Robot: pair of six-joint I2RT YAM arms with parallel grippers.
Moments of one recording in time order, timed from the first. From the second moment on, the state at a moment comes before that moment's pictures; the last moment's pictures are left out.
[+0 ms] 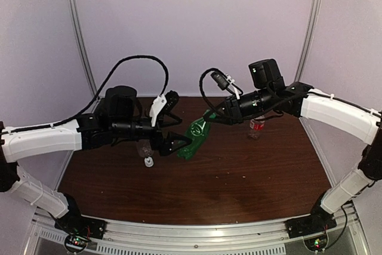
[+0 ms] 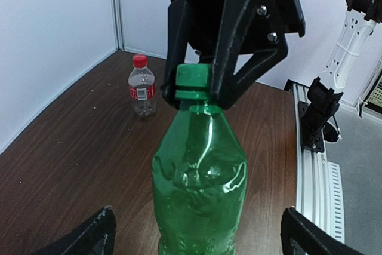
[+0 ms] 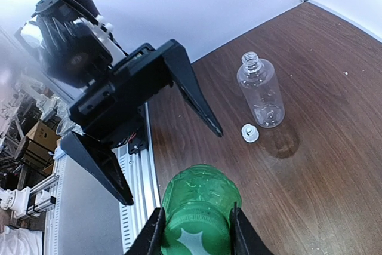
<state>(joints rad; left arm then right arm) -0.89 1.32 0.98 0.00 0.39 0.04 0.70 1.49 1.34 -0.37 -0.74 0.13</state>
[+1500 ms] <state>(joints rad) -0.90 1.44 0.93 0.22 0.42 -0.09 0.73 1.48 1.25 -0.07 -0.68 0.30</state>
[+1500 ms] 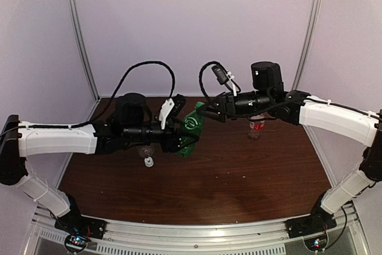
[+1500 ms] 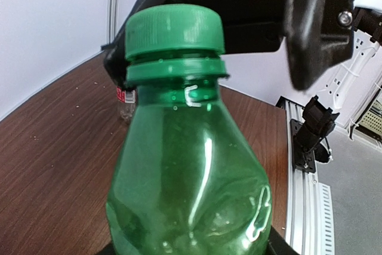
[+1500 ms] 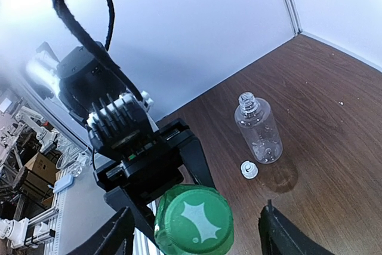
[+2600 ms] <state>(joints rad) -0.90 1.47 0.91 0.36 0.44 -0.19 0.75 1.48 1.23 0.08 -0.62 0.37</state>
